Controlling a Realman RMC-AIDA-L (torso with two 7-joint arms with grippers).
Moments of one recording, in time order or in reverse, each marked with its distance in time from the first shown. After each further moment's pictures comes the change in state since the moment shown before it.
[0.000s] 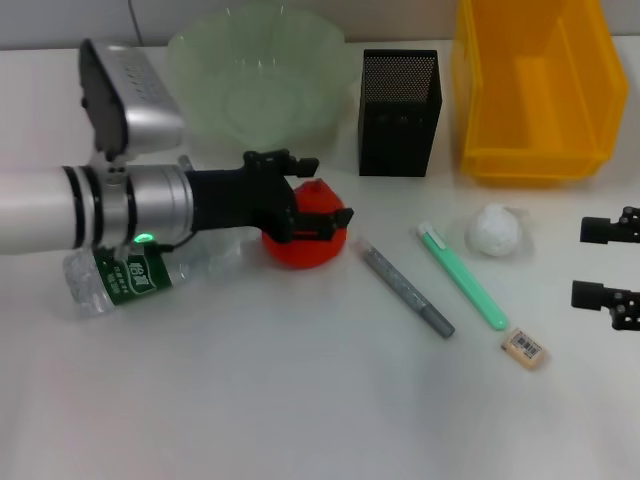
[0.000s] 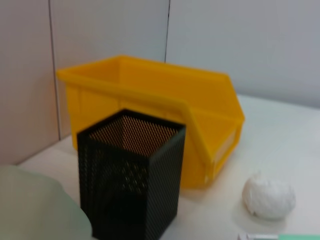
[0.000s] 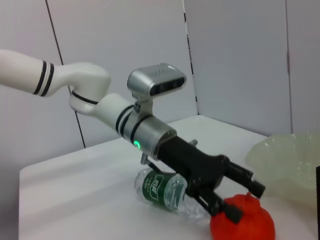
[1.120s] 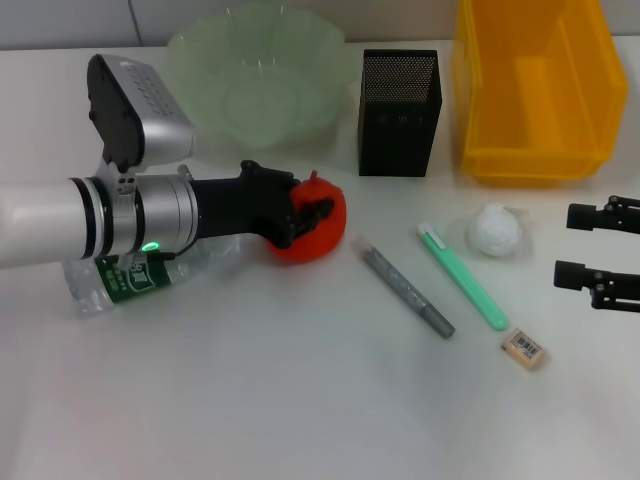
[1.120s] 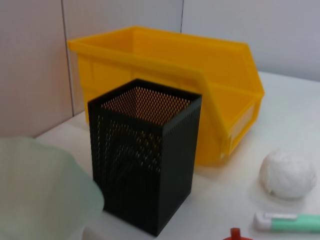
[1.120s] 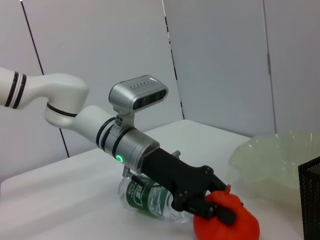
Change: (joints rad) left arm 0.022 0.001 0.153 0.002 -0.116 -0.112 -0.008; right arm 0.022 -0.002 -0.001 0.085 0.000 0.080 -0.015
